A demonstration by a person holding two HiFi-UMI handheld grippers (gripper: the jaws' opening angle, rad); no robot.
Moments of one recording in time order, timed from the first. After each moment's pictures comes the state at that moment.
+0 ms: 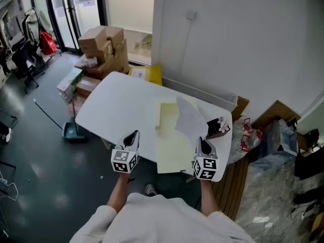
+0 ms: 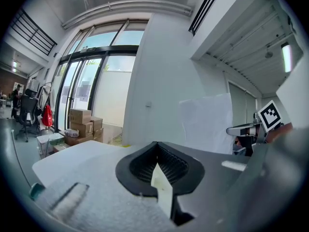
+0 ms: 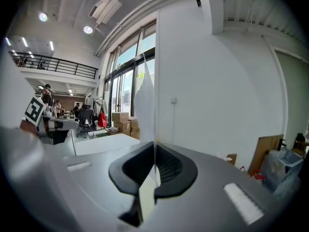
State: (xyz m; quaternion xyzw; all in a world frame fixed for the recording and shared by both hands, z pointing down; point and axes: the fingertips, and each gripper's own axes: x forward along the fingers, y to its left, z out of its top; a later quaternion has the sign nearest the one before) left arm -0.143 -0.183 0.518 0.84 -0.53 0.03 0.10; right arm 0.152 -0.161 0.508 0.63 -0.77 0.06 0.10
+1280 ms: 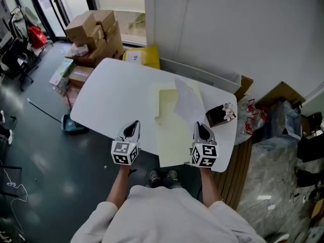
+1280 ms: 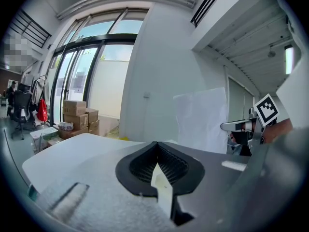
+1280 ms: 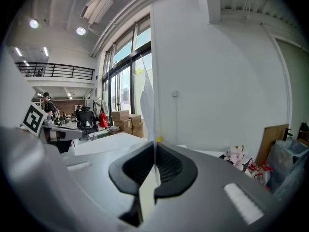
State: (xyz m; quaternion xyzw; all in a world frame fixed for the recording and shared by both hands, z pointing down) left arm -0.131 -0.234 0.554 0.85 -0.51 0.06 0.12; right arm 0.135 -0.217 0.534 0.62 -0.77 0.10 0.10
